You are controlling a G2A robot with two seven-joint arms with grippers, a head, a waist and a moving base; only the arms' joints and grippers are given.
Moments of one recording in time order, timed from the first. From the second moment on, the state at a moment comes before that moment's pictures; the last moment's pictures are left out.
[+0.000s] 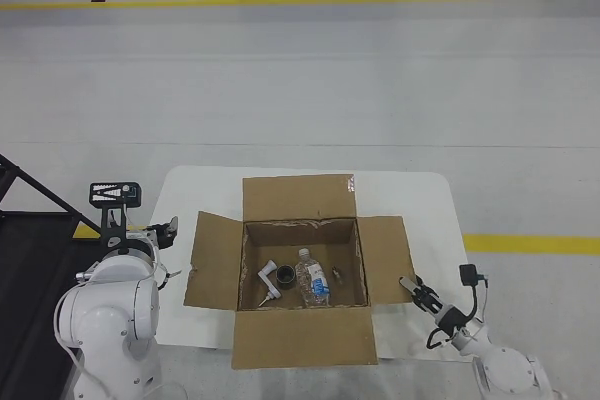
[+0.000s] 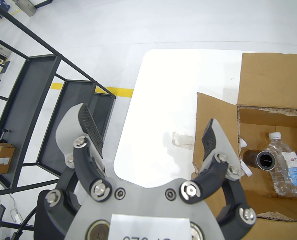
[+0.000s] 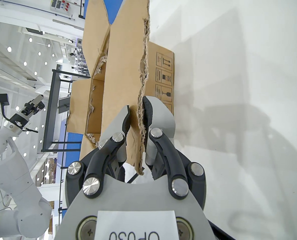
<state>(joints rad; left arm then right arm) 1.39 -1.56 -1.68 -2.22 1.82 -0.08 -1.12 -1.67 -1.36 1.73 -1.53 -0.26 -0.46 0.65</state>
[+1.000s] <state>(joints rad) 1.39 -1.56 -1.68 -2.22 1.82 -0.08 -1.12 -1.81 -1.31 1.86 -1.80 -0.16 -0.43 0.67</state>
